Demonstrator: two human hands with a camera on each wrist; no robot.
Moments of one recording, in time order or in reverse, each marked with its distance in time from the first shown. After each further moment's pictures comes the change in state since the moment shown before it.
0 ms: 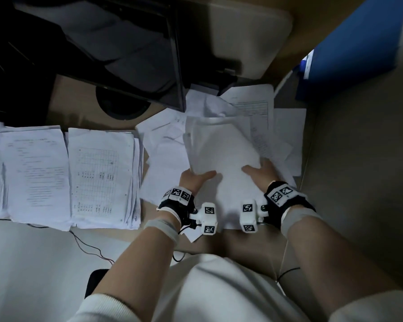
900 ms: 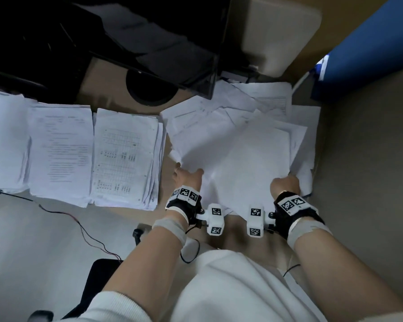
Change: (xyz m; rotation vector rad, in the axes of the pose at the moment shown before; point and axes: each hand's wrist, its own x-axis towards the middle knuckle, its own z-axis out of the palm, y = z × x) left_hand -0.013 -0.057 -0.049 0.011 0.280 -0.006; right_hand -0.056 0.040 0.020 0.030 0.386 0.156
